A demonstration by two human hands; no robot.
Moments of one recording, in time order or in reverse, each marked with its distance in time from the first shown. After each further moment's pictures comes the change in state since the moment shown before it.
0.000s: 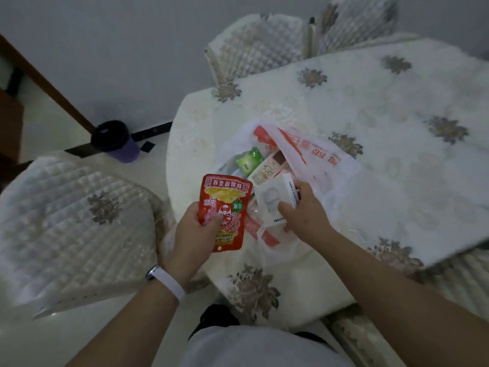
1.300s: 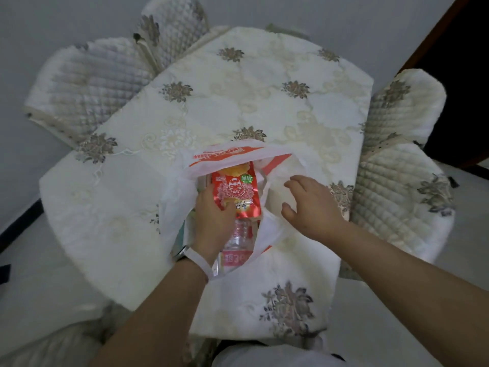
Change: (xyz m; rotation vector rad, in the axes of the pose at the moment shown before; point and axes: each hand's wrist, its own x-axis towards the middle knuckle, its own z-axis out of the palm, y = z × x) left_hand 0.154 0.048 0.087 0.289 -0.693 0.454; right_hand -0.020 -0.006 0.000 -0.737 0.530 0.195
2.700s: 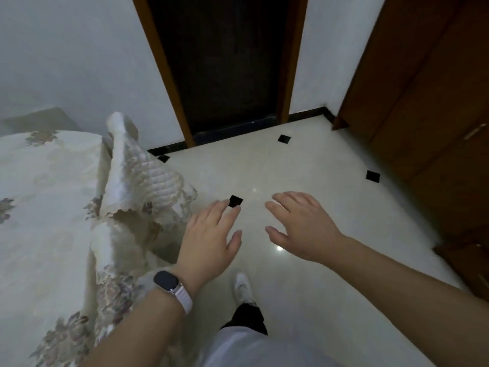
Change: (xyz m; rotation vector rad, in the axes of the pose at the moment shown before) left_hand -0.131 0.305 0.612 0.728 -0.482 1.298; right_hand -0.298 0.590 -0.125 -0.106 0.166 0.502
